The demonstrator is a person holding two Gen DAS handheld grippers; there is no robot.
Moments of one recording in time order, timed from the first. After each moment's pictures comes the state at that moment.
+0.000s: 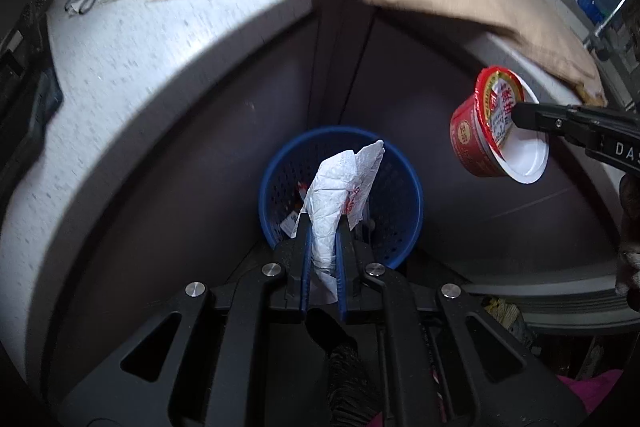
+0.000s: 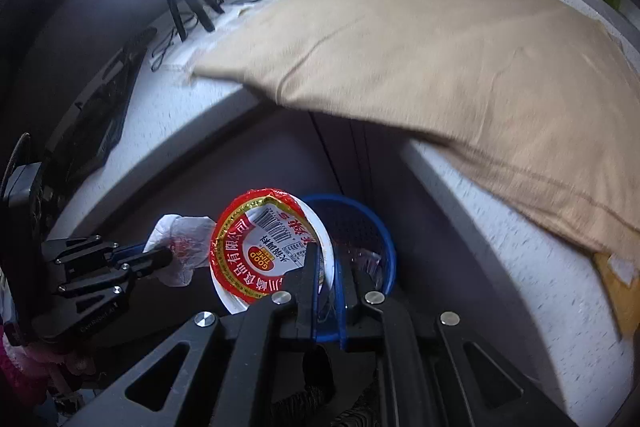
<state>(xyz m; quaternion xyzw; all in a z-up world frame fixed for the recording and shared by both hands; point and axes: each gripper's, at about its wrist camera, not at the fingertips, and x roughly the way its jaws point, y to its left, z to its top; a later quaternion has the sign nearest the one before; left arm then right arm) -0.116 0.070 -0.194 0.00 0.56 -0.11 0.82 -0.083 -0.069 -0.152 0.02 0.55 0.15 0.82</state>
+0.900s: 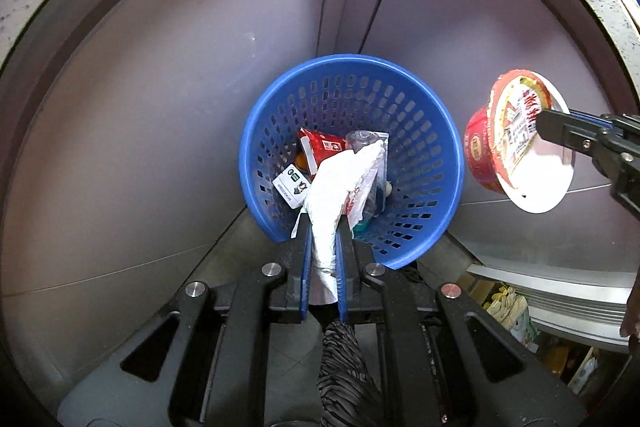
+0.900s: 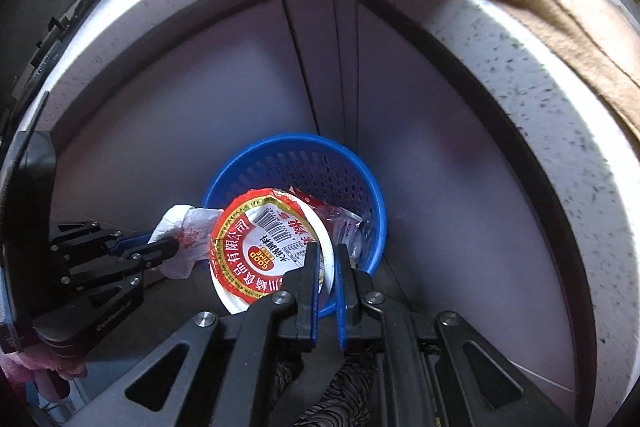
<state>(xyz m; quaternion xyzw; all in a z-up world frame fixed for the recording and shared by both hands) -0.099 0.050 -0.292 0.00 0.64 -0.07 0.77 -0.080 -0.048 -0.251 -0.04 0.61 0.13 0.78</state>
